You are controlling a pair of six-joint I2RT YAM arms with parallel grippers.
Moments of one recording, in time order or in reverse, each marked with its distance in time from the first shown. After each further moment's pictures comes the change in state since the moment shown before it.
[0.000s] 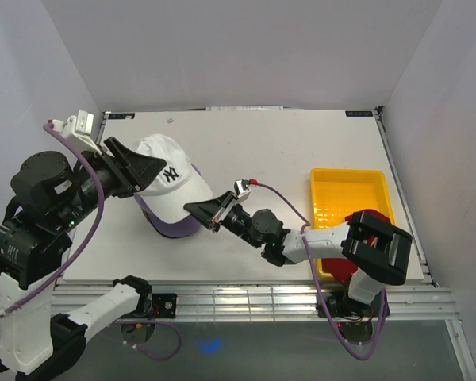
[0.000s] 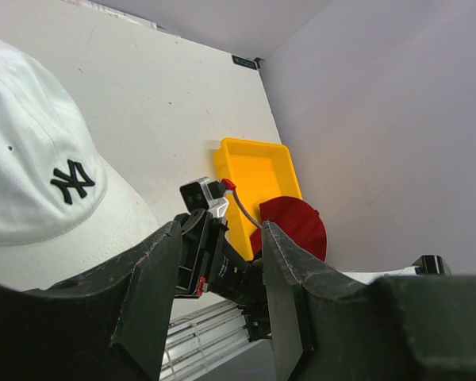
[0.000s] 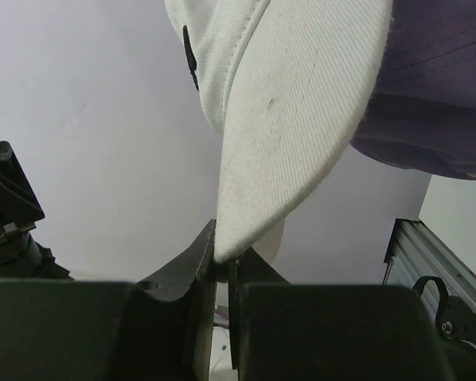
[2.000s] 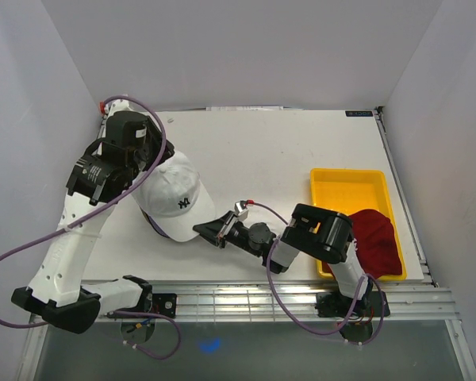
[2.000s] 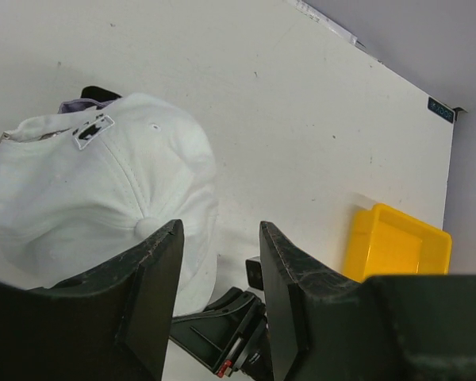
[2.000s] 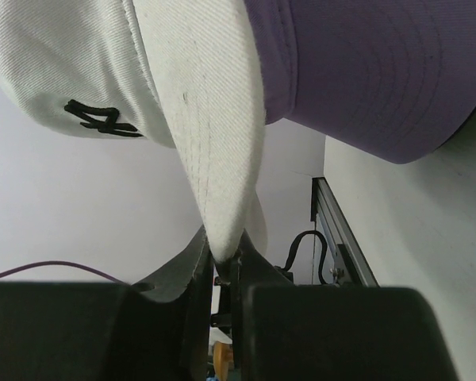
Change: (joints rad) left arm 0.021 0.266 -0.154 0.058 -0.381 -0.048; right arm -0.065 0.423 -0.135 0.388 -0.136 0.122
